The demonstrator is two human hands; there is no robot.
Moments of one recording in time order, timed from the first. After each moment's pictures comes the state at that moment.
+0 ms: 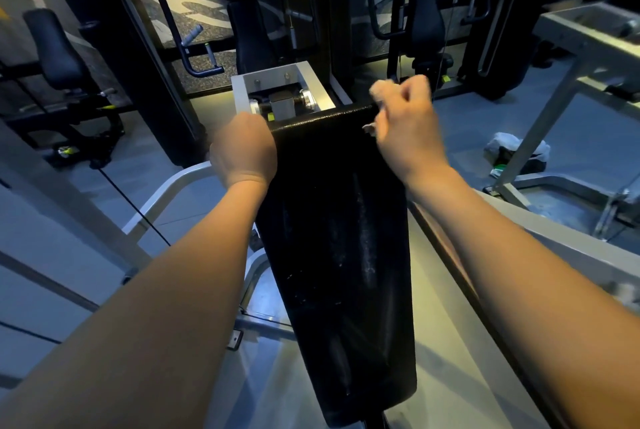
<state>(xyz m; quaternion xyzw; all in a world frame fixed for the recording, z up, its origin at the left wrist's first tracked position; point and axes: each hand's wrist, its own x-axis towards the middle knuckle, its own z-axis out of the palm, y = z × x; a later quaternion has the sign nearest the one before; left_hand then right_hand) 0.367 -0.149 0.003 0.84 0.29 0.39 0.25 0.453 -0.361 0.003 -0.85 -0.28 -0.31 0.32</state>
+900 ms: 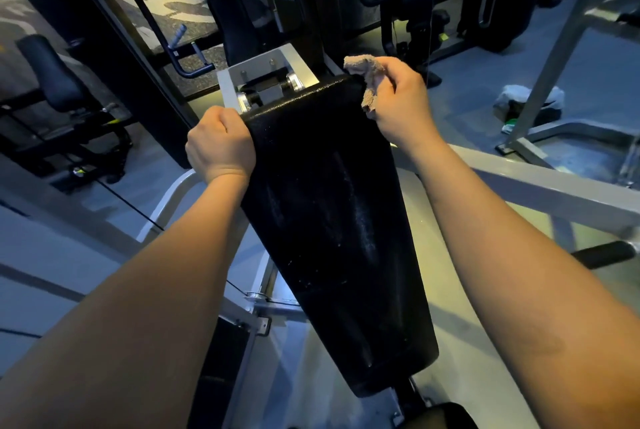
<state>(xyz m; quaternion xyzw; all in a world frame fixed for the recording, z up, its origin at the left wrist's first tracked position) 0.366 -0.156 0.004 0.83 0.30 0.40 0.24 0.485 -0.378 -0.024 -0.77 -0.18 -0.14 0.59</state>
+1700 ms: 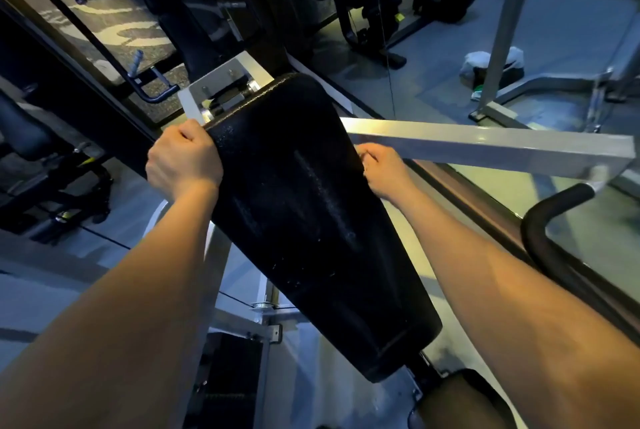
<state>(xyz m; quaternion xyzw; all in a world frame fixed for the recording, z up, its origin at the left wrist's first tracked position) 0.368 -0.177 0.010 0.87 0.33 0.35 0.11 0.455 -0.414 -0.158 -0.79 -0.06 0.06 0.61</state>
